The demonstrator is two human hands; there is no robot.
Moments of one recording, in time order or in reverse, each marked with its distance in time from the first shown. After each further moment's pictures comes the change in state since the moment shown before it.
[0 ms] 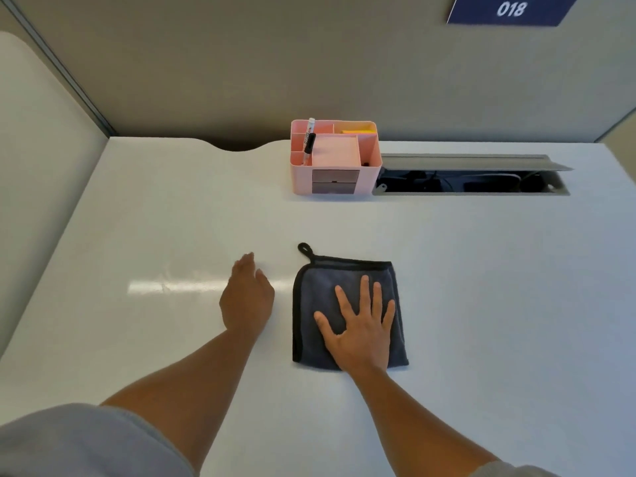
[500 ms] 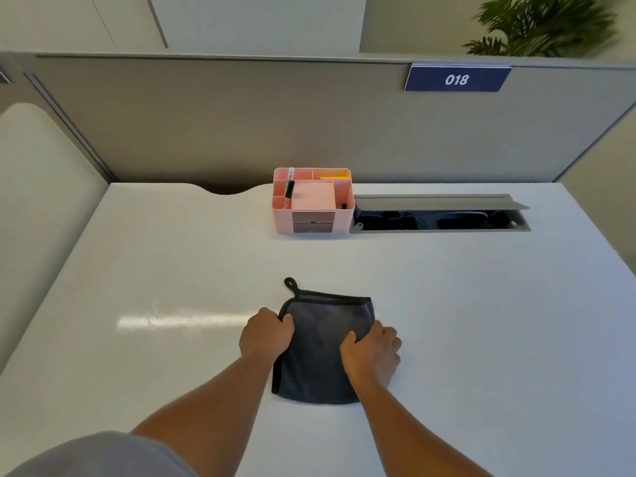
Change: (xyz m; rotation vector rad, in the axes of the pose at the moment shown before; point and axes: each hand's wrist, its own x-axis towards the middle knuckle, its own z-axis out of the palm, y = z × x) left_hand -0.017 0.066 0.006 0.108 -0.408 -0.225; right_hand 0.018 0.025 -0.070 0.336 -0.048 0.490
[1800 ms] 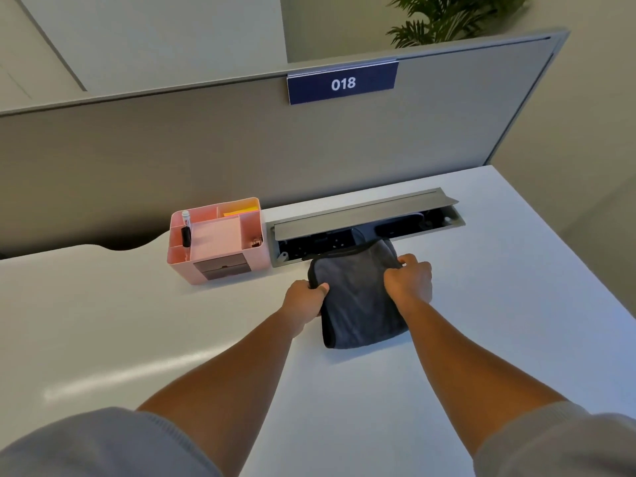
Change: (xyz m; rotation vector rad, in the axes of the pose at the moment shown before) left_hand 0.027 0.256 0.081 -0.485 -0.382 0.109; right_hand 0.241 0.059 -0.160 0.292 0.116 0.110
